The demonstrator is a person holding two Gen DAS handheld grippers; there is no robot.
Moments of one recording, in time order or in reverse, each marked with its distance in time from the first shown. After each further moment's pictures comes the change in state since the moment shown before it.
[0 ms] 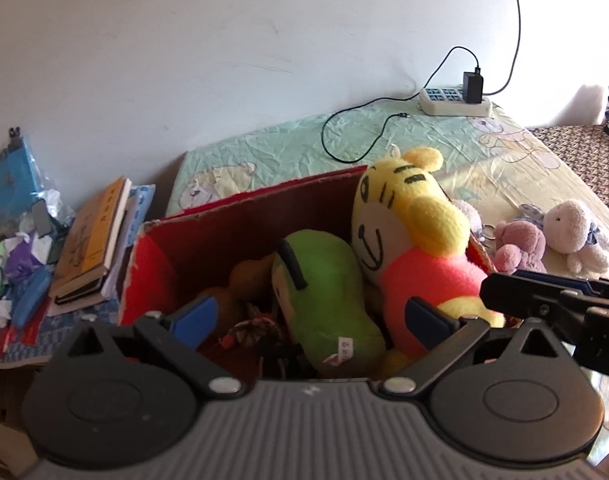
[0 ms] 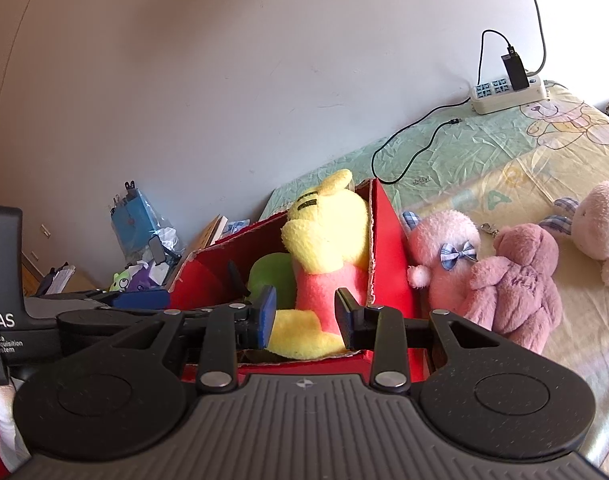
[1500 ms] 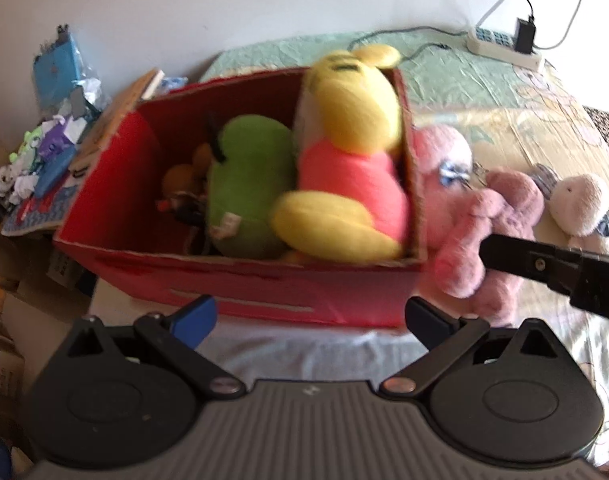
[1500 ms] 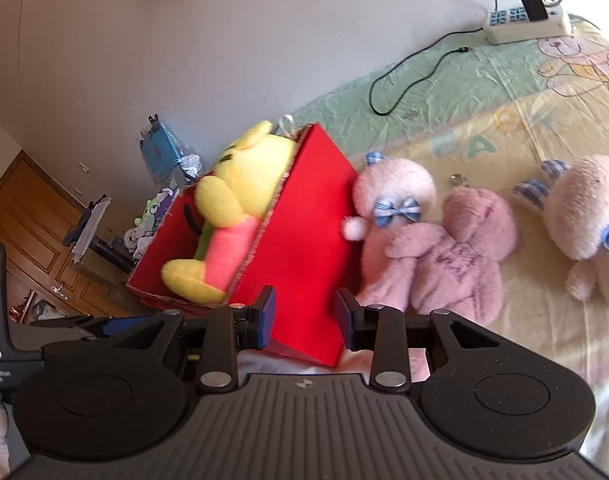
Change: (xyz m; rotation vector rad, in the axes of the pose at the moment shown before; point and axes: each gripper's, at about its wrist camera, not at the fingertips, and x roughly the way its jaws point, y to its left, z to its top) left arm 0.017 -0.101 -0.016 -0.221 0.270 0.144; right arm 0.002 -0.113 0.032 -0.008 0.296 0.170
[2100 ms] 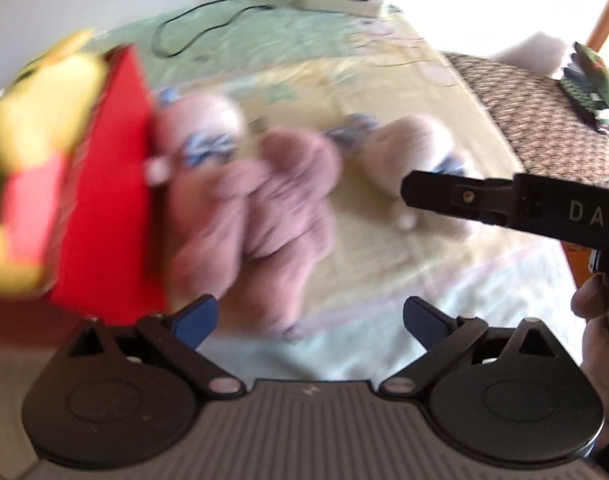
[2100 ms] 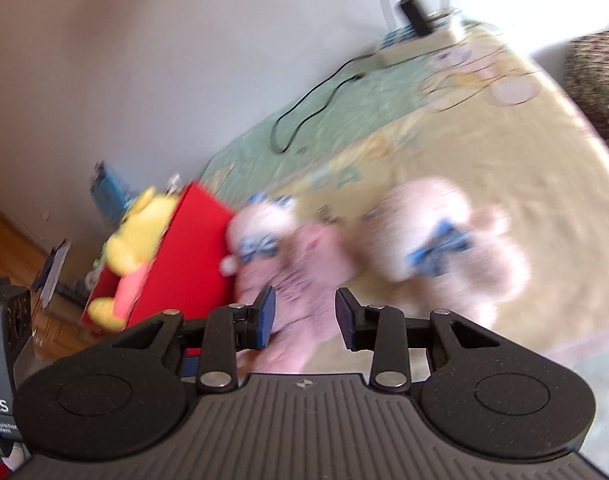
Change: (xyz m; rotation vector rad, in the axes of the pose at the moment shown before) left arm 0.023 -0.125 0.005 0.166 0.063 -0.358; right arm -0.066 -0.091 0.011 0.117 -0.092 -0.128
